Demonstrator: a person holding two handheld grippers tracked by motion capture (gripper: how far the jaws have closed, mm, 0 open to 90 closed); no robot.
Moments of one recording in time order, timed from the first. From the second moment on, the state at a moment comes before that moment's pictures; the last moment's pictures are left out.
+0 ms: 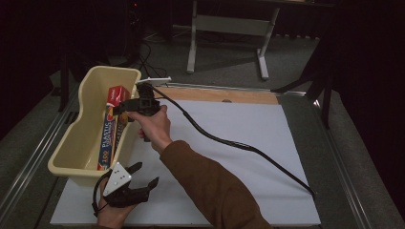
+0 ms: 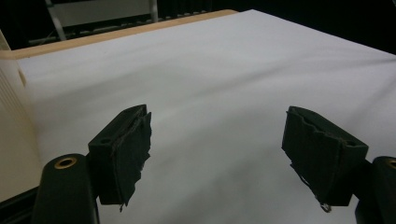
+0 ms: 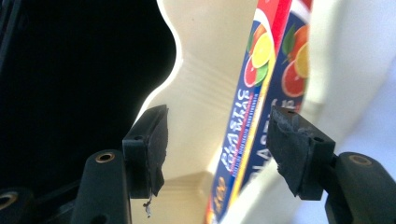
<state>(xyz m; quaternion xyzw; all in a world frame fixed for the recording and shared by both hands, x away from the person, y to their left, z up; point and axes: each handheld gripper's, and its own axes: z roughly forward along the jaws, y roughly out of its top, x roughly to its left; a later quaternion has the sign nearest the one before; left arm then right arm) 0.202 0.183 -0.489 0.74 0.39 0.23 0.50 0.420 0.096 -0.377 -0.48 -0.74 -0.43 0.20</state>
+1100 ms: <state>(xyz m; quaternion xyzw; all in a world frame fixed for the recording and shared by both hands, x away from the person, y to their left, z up) 0.203 0.183 -0.491 0.74 0.40 0.22 0.50 0.310 -0.170 -0.445 -0.26 -0.85 -0.40 -0.21</state>
